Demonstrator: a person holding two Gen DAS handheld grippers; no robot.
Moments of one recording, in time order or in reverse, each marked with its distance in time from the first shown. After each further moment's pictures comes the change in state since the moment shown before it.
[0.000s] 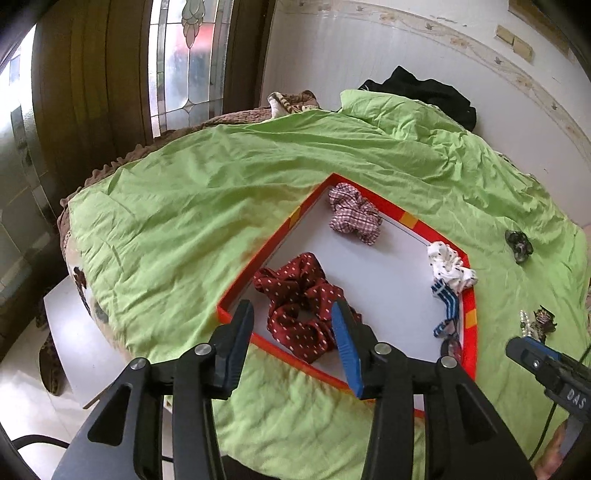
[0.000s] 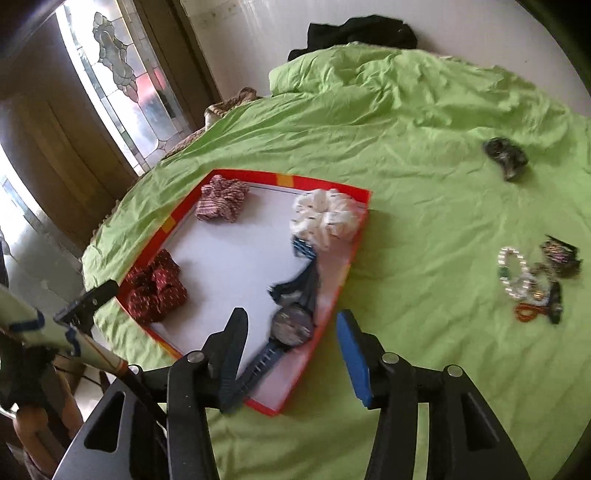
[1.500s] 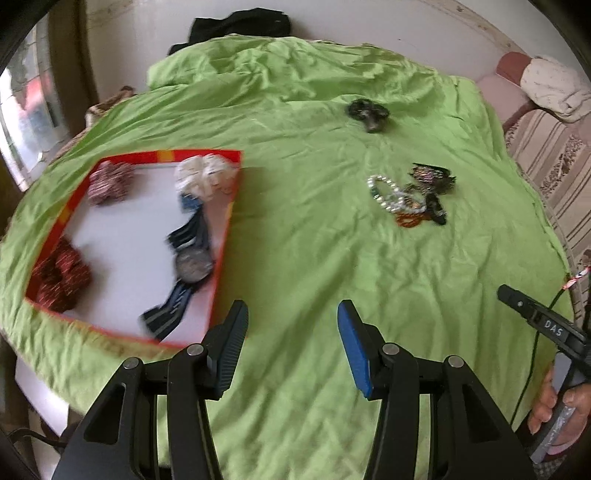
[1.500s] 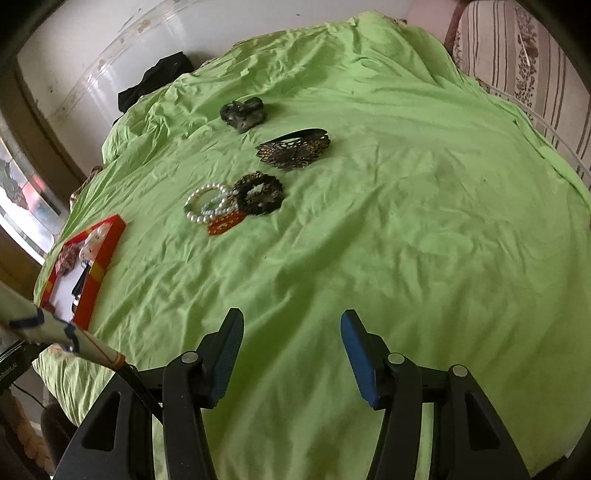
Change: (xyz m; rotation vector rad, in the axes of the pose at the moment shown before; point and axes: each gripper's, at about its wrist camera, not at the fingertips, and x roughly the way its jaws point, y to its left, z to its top) left arm -0.018 -0.236 -0.095 0.455 0.180 -0.266; right arm -0.110 -0.256 -0.139 0.452 -0.096 -0.255
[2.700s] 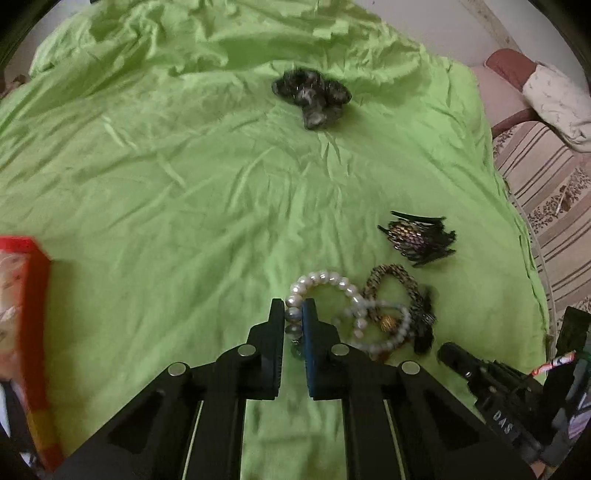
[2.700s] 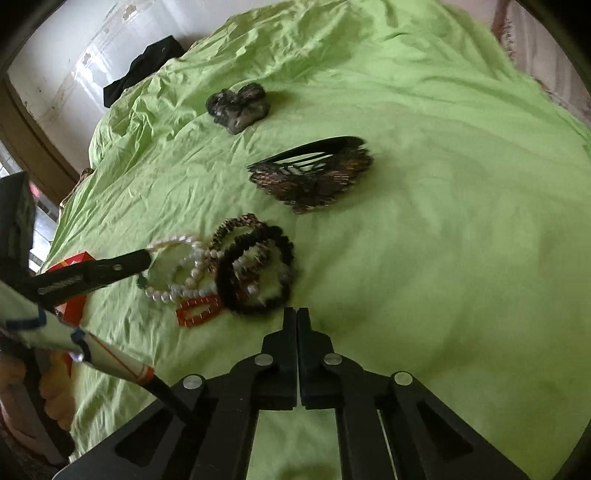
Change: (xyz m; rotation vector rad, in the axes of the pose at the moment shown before) left arm 0.170 -0.063 0.135 0.012 0.122 -0.257; right arm 0.100 0.000 0.083 -0.012 0.057 0.043
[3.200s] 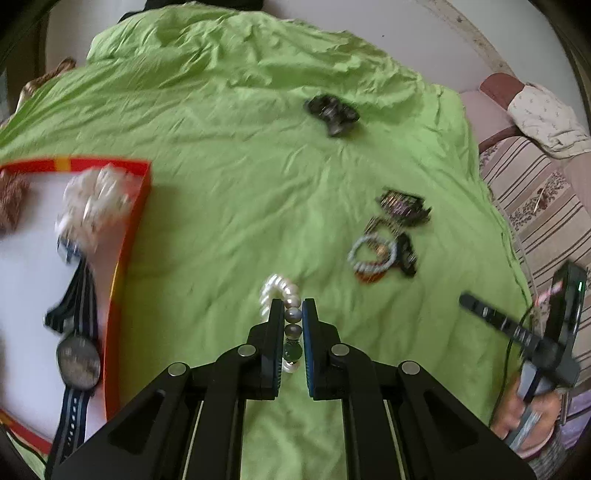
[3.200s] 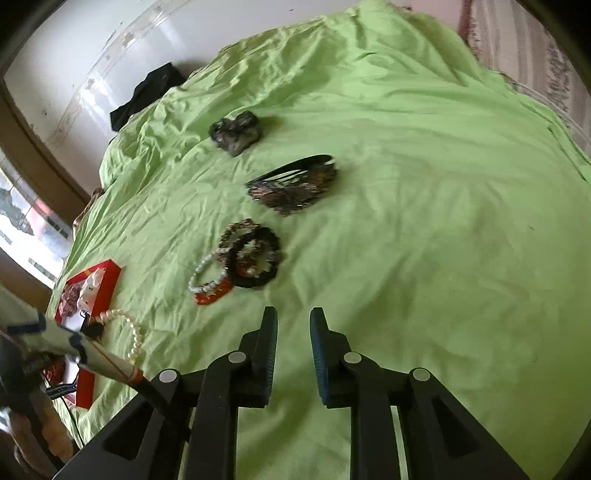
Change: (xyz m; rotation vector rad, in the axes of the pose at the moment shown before) left arm -0.083 0.036 -0.084 -0.072 -0.063 0.015; right arm -0.048 -0.011 -0.014 0.043 -0.041 0.044
